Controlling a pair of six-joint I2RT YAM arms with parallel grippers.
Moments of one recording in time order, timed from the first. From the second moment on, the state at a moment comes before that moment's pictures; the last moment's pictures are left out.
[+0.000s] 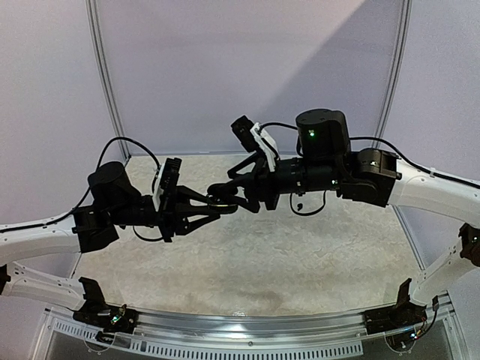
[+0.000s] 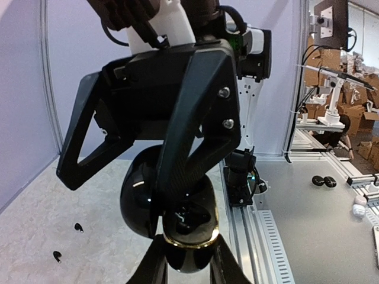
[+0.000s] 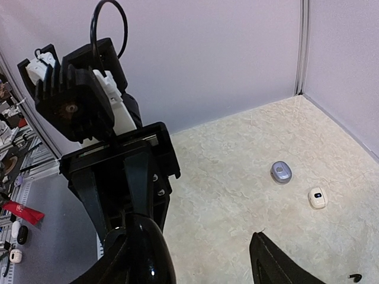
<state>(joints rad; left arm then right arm) -0.91 1.03 0.67 0.40 0.61 -0.04 1.11 1.48 1.42 -0.23 -0.22 0.13</state>
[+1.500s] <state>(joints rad) -0.82 1.13 0.60 0.50 0.46 -0.15 0.54 1.98 1.75 -0.88 0.25 0.58</state>
